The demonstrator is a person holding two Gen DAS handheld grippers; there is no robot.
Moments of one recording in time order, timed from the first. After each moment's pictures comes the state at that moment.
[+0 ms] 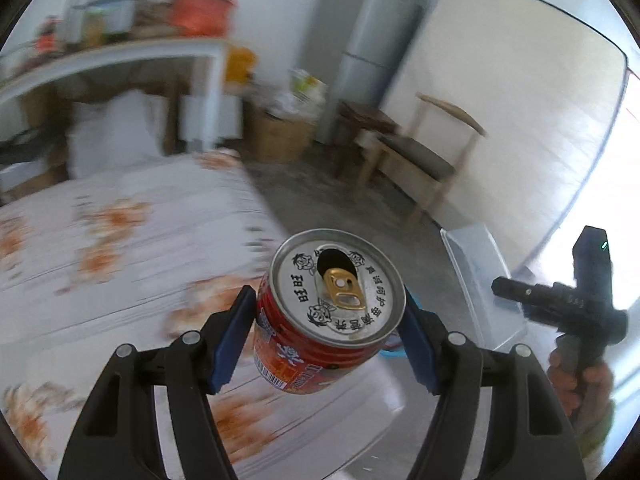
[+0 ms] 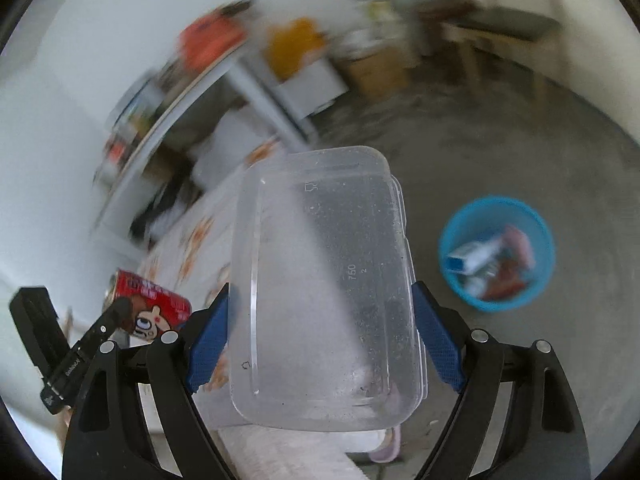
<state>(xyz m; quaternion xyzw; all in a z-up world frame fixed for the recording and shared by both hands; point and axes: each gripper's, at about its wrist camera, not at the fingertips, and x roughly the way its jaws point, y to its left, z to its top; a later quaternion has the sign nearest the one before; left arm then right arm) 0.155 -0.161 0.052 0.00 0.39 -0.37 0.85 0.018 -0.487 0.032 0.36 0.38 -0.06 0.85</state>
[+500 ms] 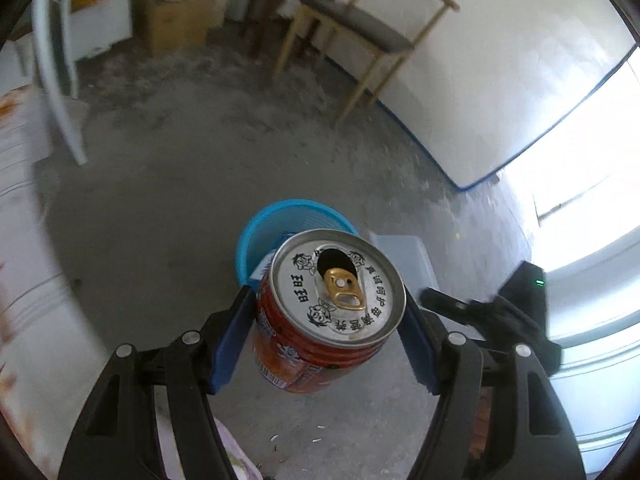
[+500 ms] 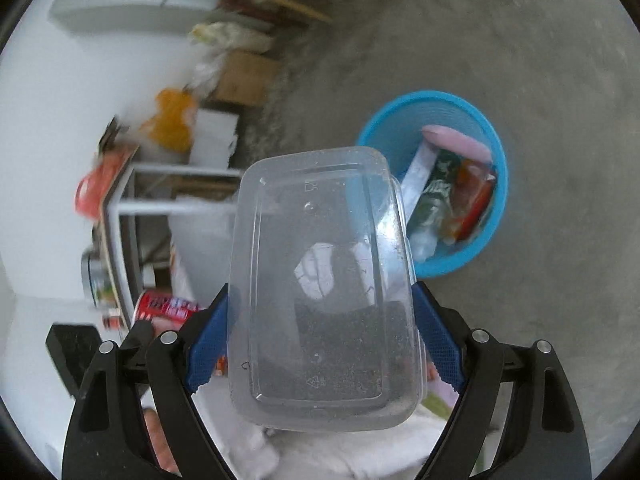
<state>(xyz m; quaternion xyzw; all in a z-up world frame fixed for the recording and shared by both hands) 0.218 -0.444 -0.076 0.08 0.56 -0.45 0.70 0.022 -0.639 -0.178 0.64 0.34 -0.12 0.67</state>
